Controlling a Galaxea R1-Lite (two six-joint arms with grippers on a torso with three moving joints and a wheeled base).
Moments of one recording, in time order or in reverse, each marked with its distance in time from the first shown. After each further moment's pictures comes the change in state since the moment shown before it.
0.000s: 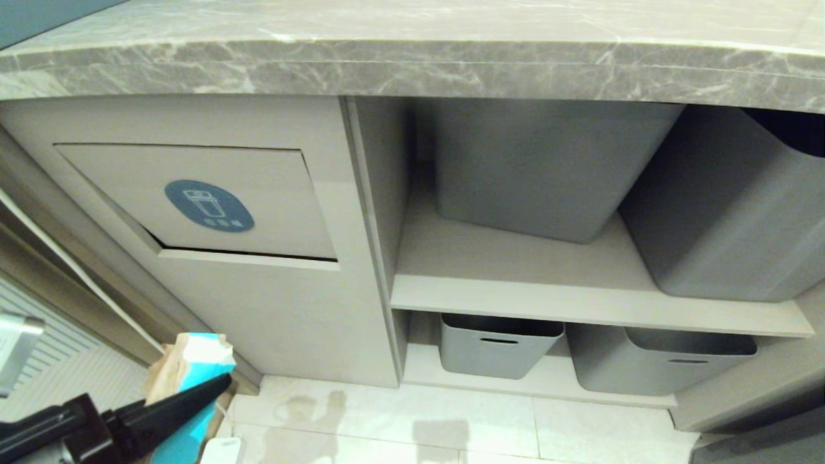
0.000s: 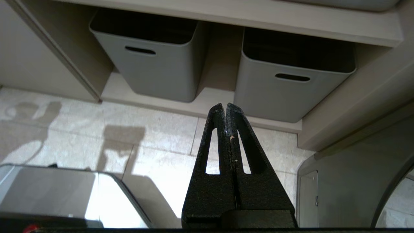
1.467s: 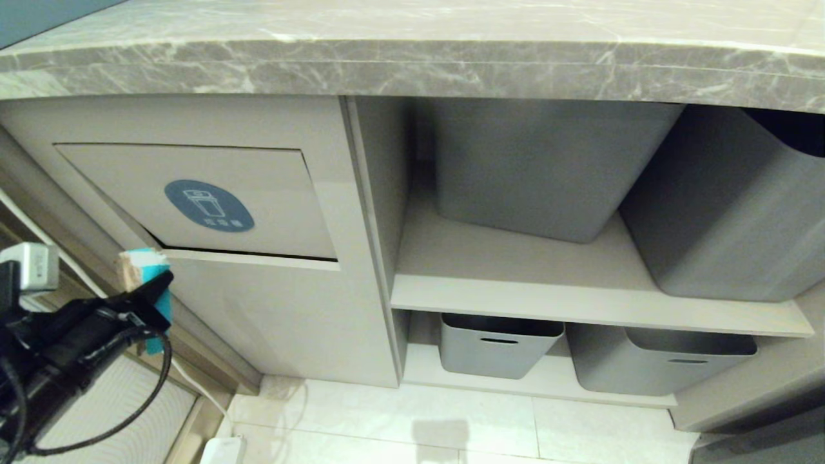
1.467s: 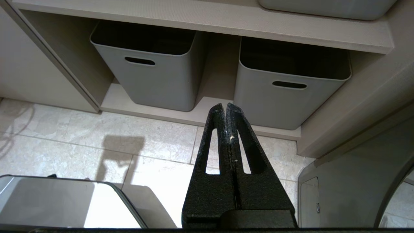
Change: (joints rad) left arm 0.588 0.668 0.064 -0.921 -0.058 0.087; right arm -0.002 -0.056 0.006 -0.002 -0.006 0.014
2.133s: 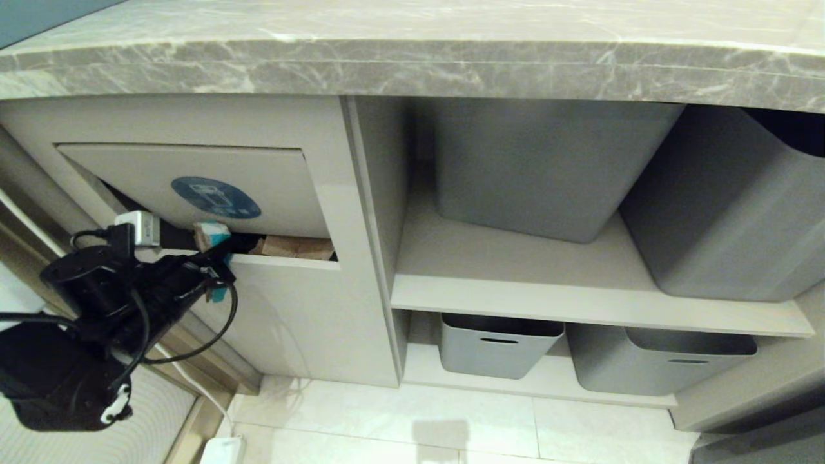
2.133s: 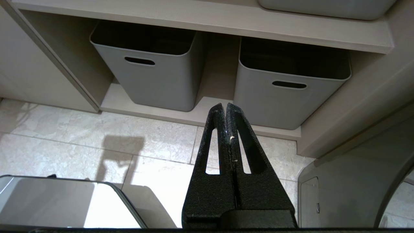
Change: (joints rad) left arm -0.057 0.376 -0.387 -0.047 -0.027 0.013; right arm -0.001 0.000 0.000 0.000 -0.001 0.000
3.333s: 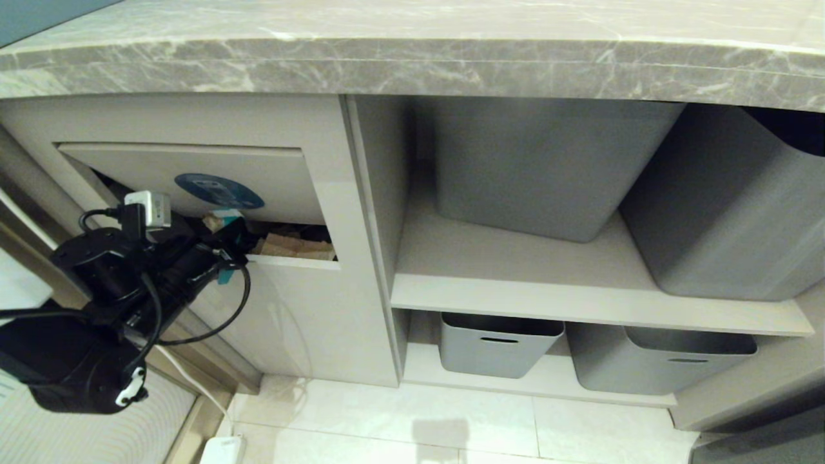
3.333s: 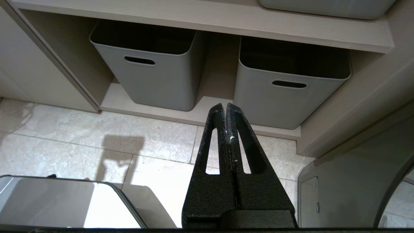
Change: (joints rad) left arm -0.045 -0.024 -0.064 0.000 0.003 0.021; right arm 0.000 0.001 0.000 0.000 0.000 0.000
